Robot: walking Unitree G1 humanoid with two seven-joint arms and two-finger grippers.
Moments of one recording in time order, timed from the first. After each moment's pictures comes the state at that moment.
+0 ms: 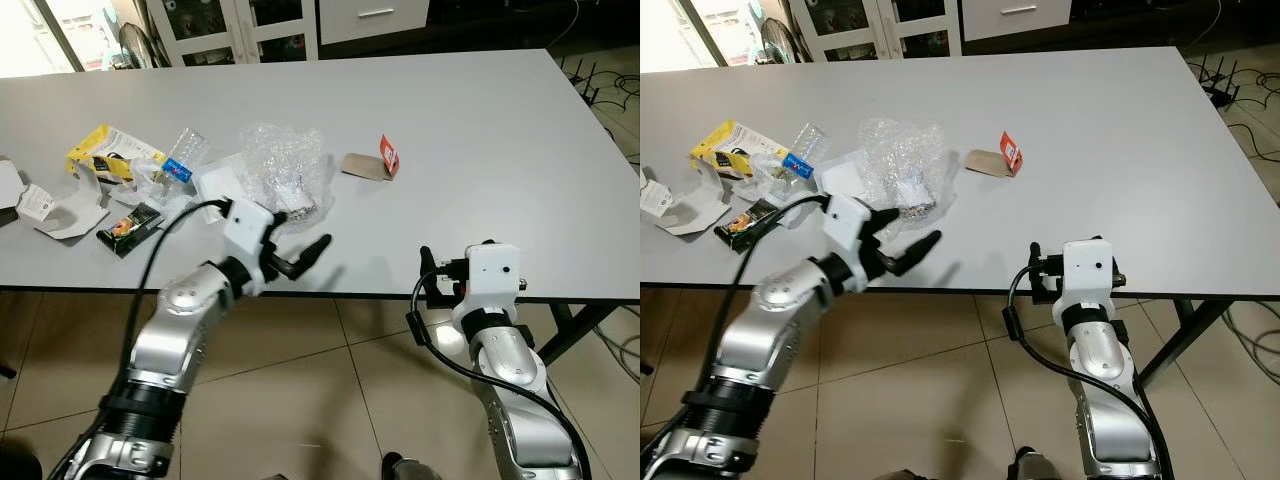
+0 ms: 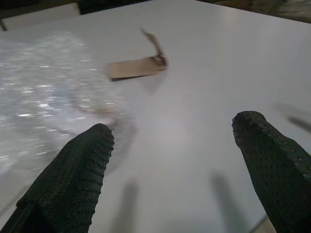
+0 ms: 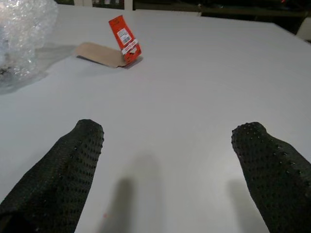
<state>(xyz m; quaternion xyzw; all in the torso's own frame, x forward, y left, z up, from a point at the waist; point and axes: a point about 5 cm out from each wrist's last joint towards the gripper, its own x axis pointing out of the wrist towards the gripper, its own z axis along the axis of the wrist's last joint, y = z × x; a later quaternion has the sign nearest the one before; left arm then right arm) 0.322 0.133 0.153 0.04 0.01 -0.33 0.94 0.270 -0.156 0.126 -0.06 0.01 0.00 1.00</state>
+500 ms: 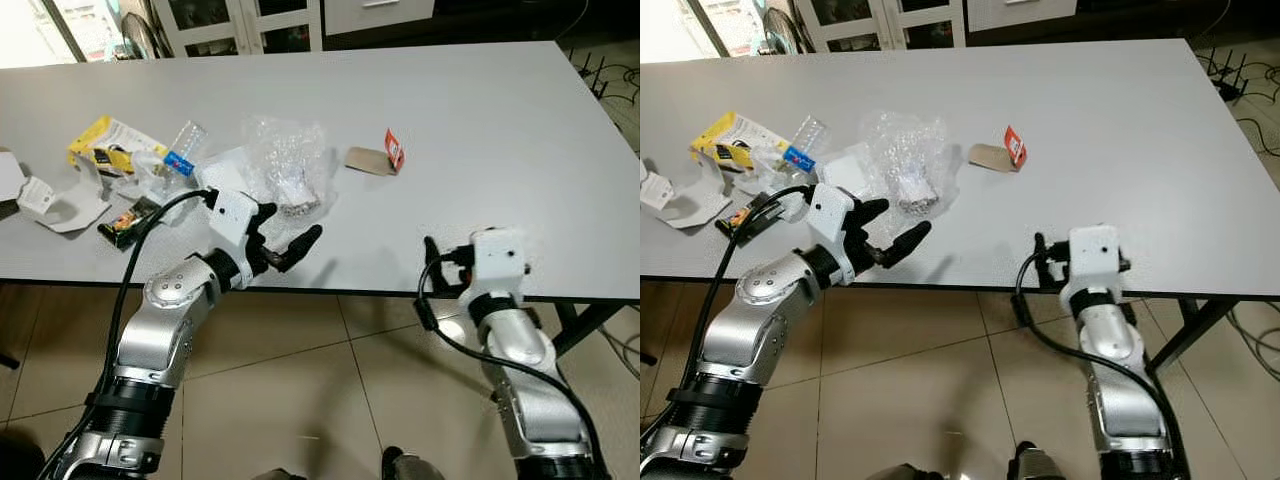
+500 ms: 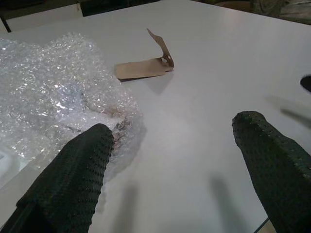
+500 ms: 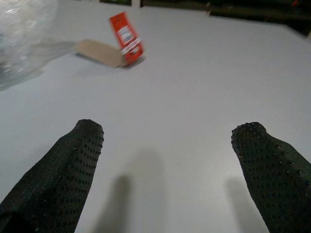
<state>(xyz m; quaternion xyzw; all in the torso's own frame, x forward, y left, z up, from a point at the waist) 0.322 0.138 0.162 0.04 0.01 -0.34 0.94 0.287 -0.172 0.136 -0.08 0.00 0.00 1.00</state>
